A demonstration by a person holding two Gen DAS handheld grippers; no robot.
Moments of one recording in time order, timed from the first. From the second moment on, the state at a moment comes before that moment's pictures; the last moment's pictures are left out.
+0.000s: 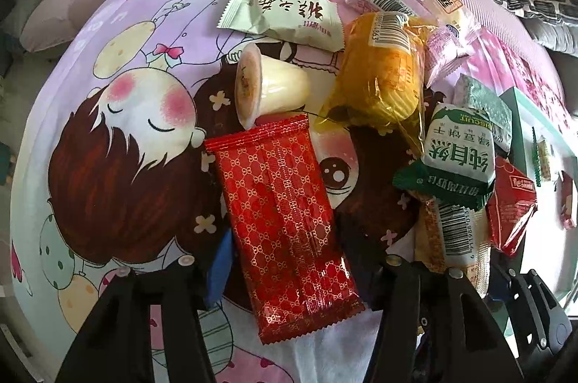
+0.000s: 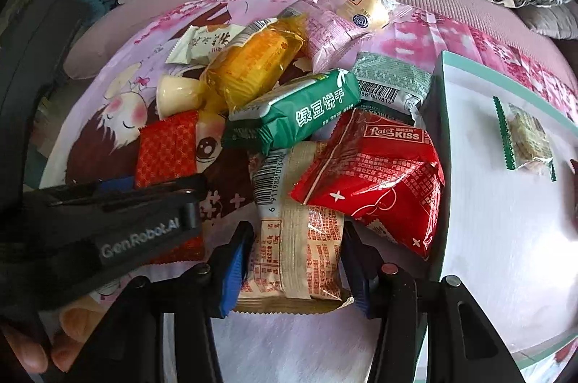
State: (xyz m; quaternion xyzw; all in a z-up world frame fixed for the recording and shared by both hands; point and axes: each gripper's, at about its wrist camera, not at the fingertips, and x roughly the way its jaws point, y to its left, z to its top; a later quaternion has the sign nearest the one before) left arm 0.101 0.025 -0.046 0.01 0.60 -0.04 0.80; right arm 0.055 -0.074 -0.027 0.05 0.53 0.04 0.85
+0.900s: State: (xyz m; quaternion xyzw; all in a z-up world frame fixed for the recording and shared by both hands) left arm 0.101 0.044 -0.016 -0.05 0.58 -0.05 0.81; right arm 0.034 -0.087 -0.002 0.11 0.51 0.06 0.85
